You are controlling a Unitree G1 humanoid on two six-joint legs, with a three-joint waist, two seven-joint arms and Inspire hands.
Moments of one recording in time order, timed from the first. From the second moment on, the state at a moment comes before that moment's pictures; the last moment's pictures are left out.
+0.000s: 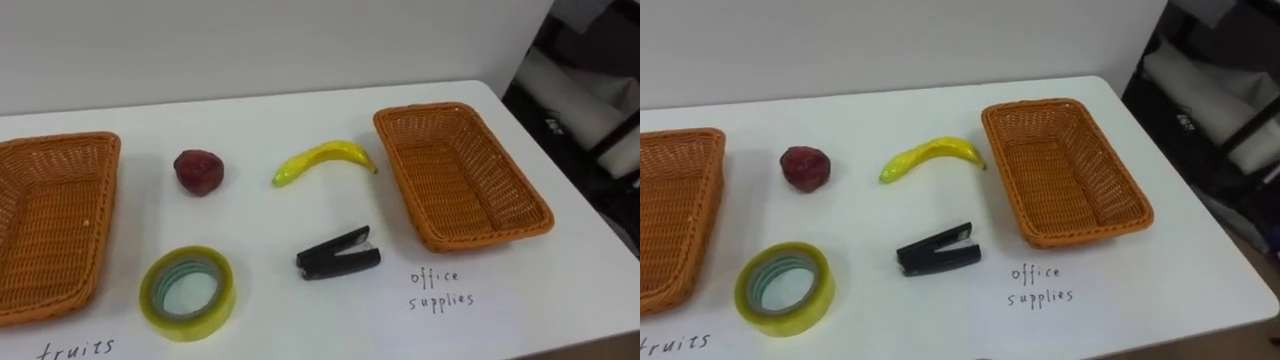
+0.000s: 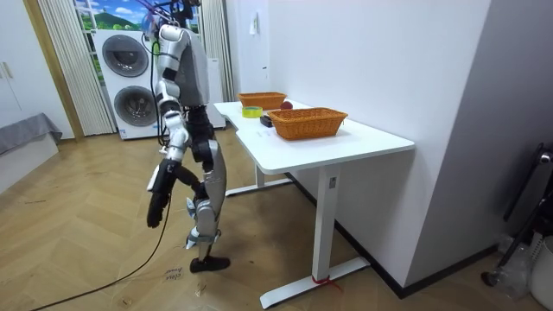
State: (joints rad) left arm 0.33 0.22 0.27 1.13 -0.77 0.12 0.01; right arm 0.31 -0.23 -0.69 0.77 0.87 0.06 -0.69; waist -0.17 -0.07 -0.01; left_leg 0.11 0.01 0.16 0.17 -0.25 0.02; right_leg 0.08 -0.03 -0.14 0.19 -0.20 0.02
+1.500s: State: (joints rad) left arm 0.27 0.22 0.19 1.29 -0.66 0.00 -0.03; right arm 0.00 -0.43 -0.53 -0.45 -0.29 -0.09 -0.90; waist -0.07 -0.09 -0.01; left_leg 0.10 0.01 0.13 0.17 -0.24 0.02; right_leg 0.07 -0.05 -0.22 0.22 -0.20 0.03
